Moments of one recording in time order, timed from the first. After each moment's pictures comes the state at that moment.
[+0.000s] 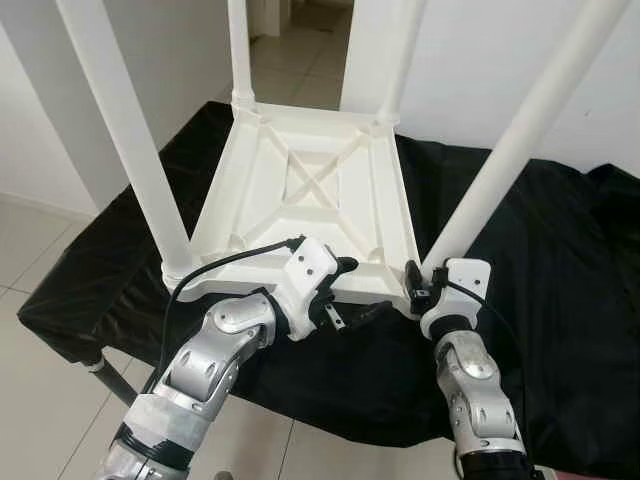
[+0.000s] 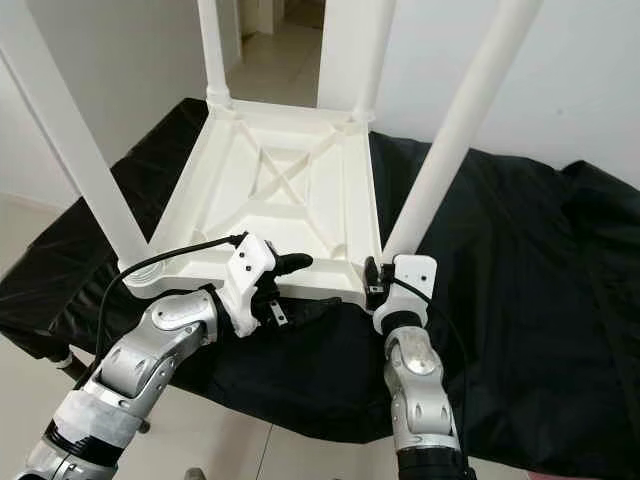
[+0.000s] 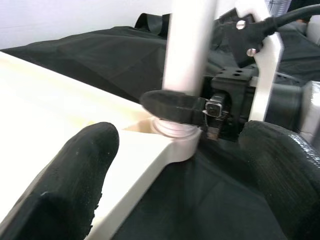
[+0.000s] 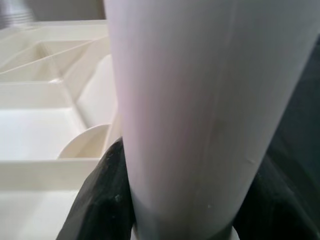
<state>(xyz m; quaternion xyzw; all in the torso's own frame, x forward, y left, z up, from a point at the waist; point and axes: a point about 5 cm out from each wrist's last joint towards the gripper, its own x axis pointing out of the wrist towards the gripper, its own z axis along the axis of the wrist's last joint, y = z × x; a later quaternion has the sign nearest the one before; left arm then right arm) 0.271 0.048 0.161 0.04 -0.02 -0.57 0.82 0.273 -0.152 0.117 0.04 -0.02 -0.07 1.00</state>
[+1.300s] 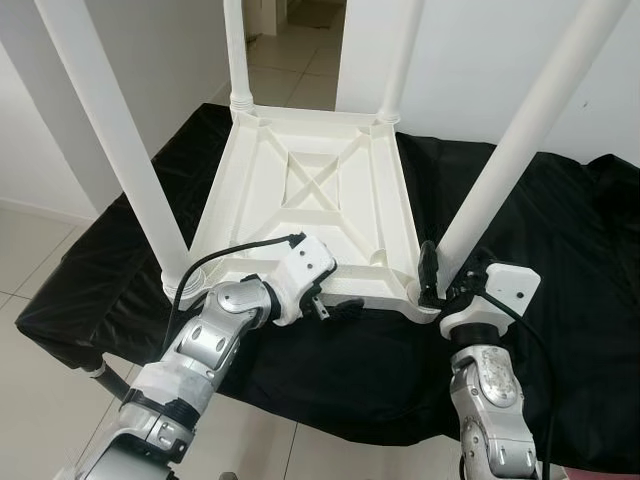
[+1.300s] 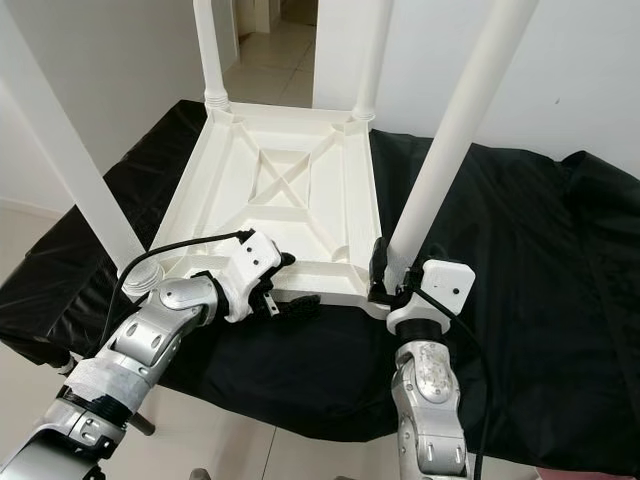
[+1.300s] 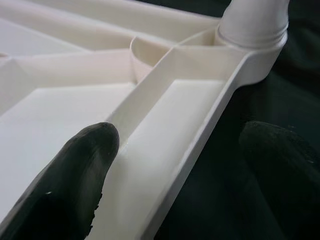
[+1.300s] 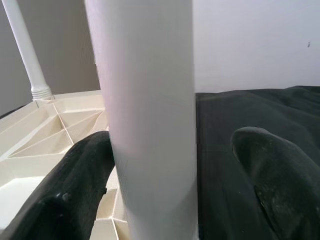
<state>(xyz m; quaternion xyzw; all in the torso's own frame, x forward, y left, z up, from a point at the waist) 0.306 0.065 0.128 0.16 0.08 -0.52 0.84 0.240 -0.160 0.152 0.05 -0.14 -0.05 0.99</state>
